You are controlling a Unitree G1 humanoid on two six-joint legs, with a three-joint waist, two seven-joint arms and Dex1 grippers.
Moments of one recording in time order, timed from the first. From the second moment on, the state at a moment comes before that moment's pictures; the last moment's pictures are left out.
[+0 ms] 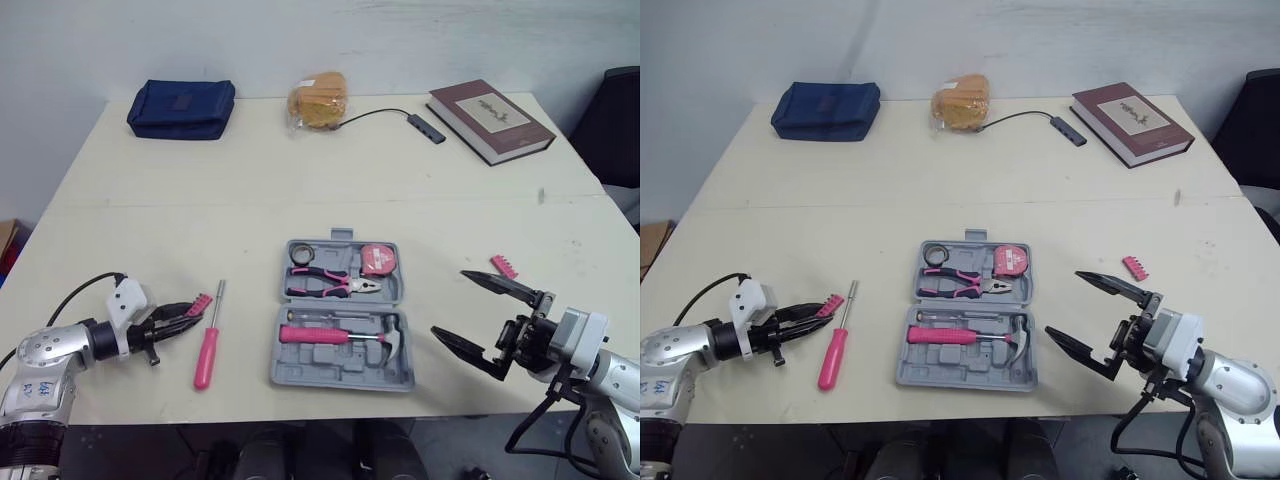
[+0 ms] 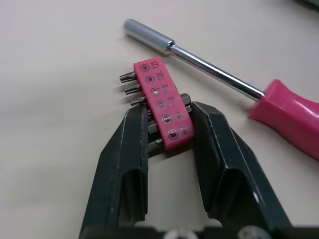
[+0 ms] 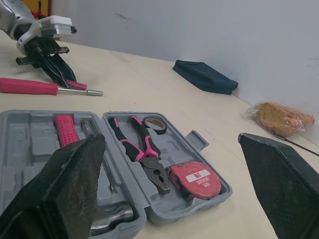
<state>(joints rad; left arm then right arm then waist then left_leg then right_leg) -0.06 0.77 0.26 0.26 -0.34 0.02 -1.05 0.18 -0.62 -0.28 -0.33 0.55 -0.27 1.06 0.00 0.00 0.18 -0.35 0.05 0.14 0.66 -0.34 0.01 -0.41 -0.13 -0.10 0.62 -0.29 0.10</state>
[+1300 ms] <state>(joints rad) 0.08 0.67 0.34 0.14 -0.36 0.05 -0.89 0.13 -0.63 -0.25 -0.30 0.54 -0.24 1.08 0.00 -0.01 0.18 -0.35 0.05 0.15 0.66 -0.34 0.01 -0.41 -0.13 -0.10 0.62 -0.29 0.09</state>
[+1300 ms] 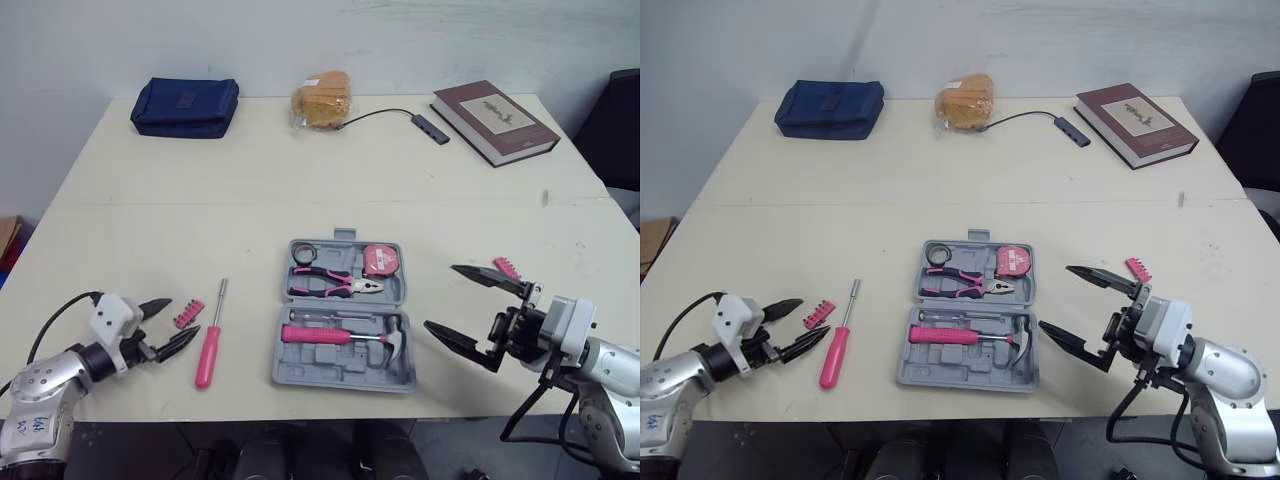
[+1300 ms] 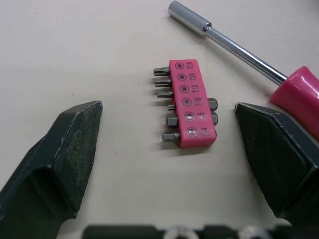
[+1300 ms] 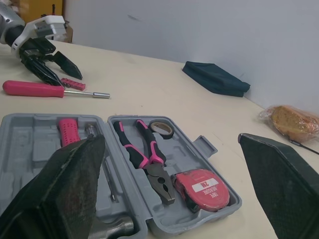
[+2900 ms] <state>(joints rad) -0.41 1.00 -0.24 -0.62 -0.42 0.71 -1.05 0.19 -0.67 -0.23 -0.26 0.61 -0.24 1.29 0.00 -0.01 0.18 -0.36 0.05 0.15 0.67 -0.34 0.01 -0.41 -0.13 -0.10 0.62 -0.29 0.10</state>
